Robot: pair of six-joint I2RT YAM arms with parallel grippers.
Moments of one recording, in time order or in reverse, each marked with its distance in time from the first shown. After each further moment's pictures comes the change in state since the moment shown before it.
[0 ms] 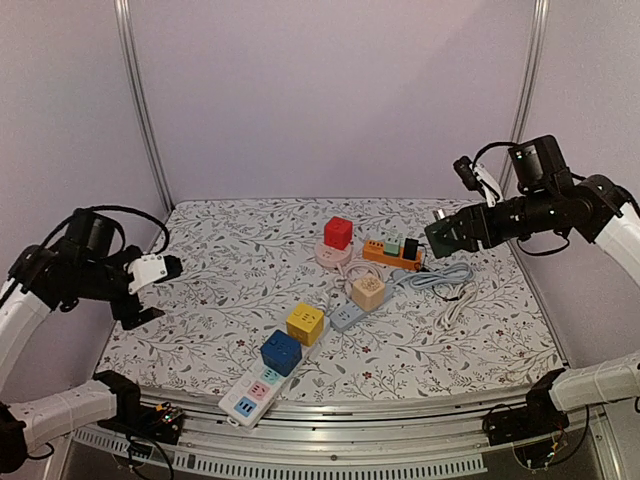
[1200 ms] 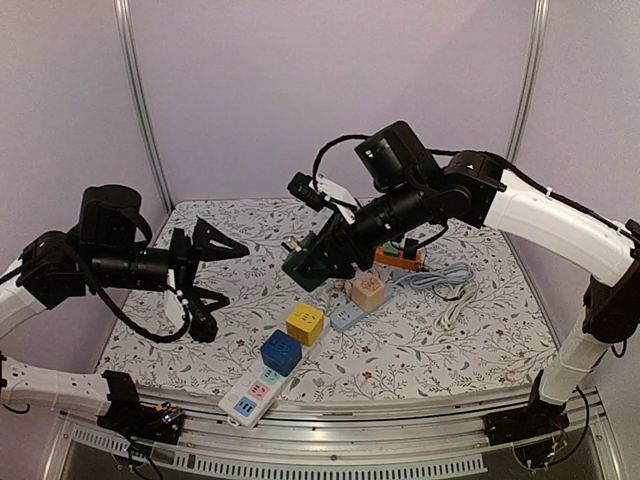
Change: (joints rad) left arm -0.612 0.041 0.151 0.399 0.210 0.827; right arm 0.550 0.528 0.471 0.117 -0.131 -0.216
